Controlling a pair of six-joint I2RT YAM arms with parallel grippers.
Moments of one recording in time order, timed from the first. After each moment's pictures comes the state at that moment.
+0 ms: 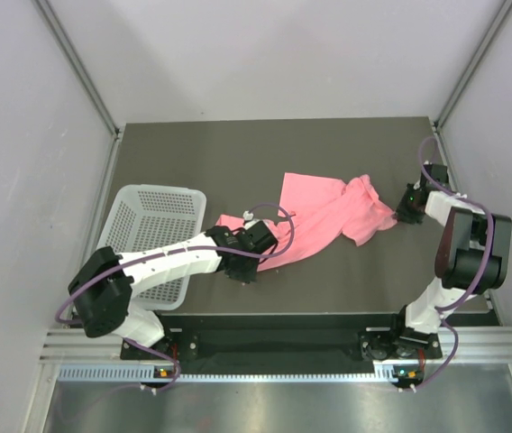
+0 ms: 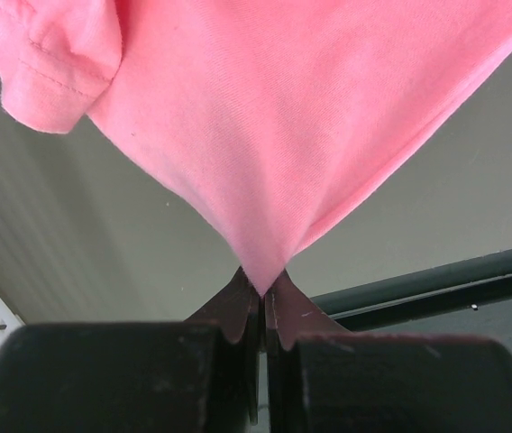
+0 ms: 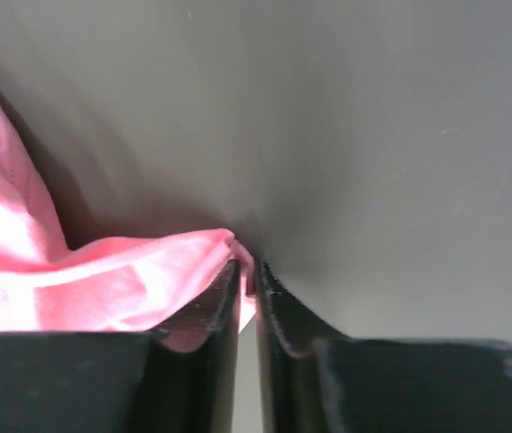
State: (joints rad) left arm -0.98 1.47 0.98 -0.78 -0.20 -0.66; right arm -0.23 1.71 0.97 -0.28 -0.09 0.30
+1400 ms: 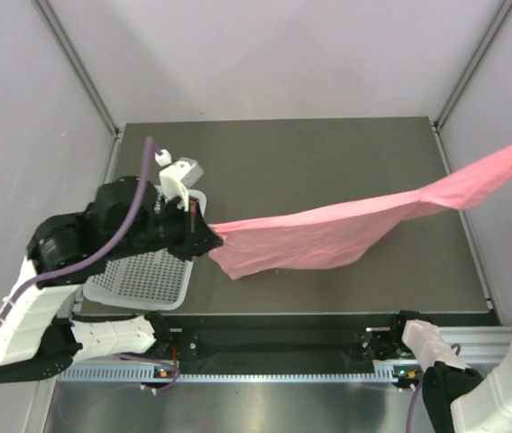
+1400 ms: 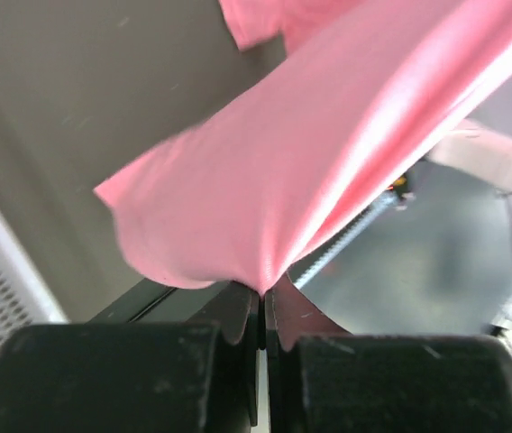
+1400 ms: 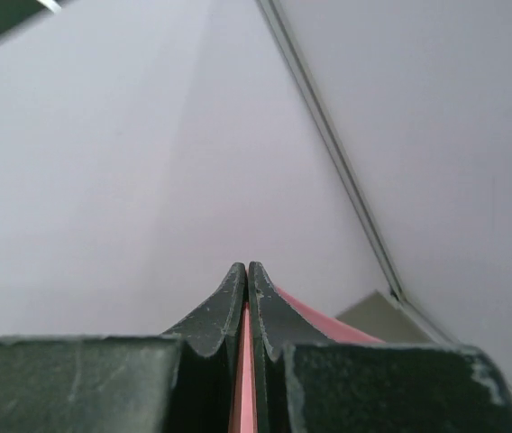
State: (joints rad) left arm -0.98 1.05 1.76 -1.28 -0.03 -0.55; right arm -0.23 0.93 2.11 -0.87 0.19 0.46
